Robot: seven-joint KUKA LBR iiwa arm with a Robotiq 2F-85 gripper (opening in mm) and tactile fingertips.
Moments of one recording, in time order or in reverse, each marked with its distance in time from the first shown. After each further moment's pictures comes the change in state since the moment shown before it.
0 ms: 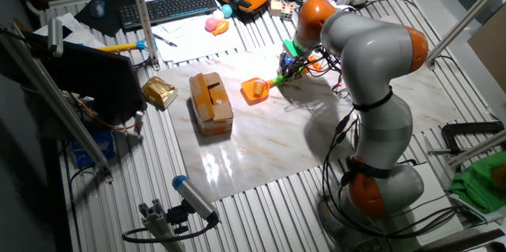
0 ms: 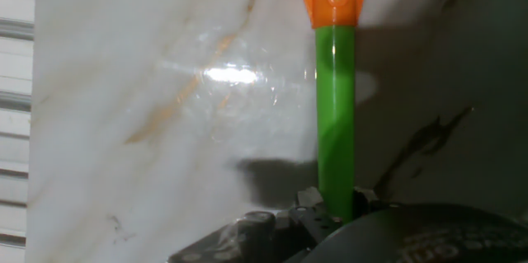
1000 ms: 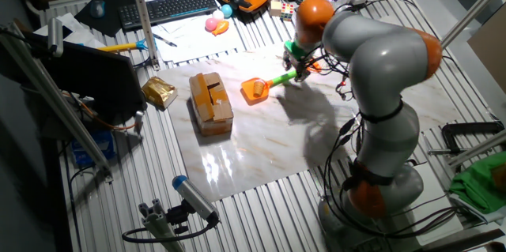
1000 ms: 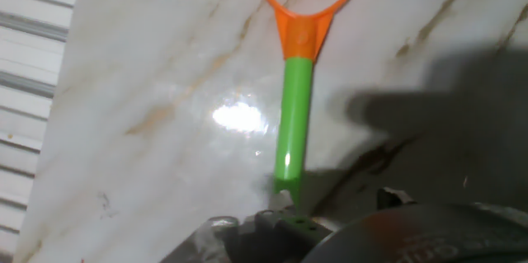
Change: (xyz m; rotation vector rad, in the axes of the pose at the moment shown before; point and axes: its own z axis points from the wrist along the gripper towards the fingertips) arm -0.007 -0.033 -0.076 0.015 -0.142 -0.179
